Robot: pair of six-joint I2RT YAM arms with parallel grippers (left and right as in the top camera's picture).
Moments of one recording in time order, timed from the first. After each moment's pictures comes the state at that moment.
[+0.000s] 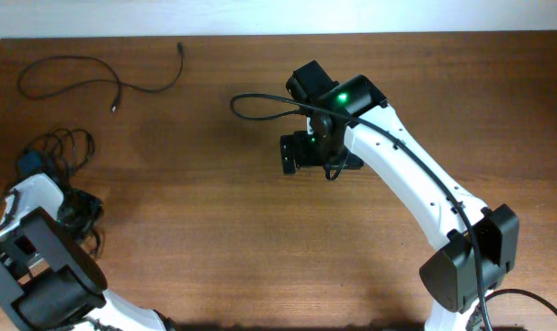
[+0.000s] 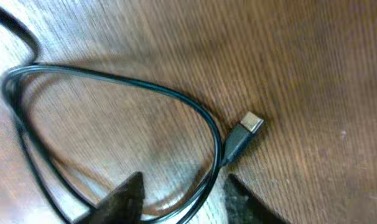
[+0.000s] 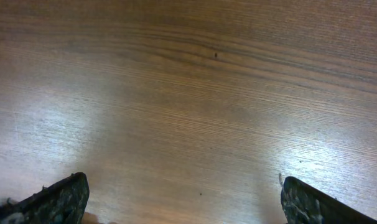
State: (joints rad) left arm 0.64 1.84 1.12 -0.78 -0.18 -0.52; right arm 0.58 1.94 1.87 -1.36 -0.10 0.47
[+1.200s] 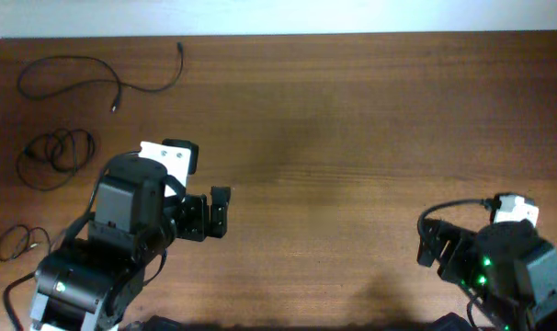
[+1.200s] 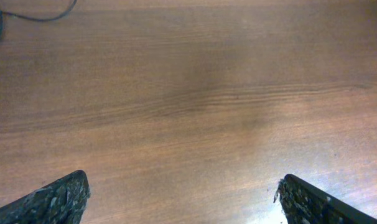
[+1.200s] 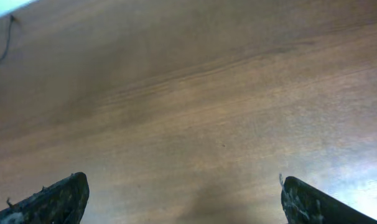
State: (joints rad) left arm -0.33 0.95 1.32 -1.16 0.01 -0.20; right arm 0.50 0.73 1.24 -1.40 0.27 0.73
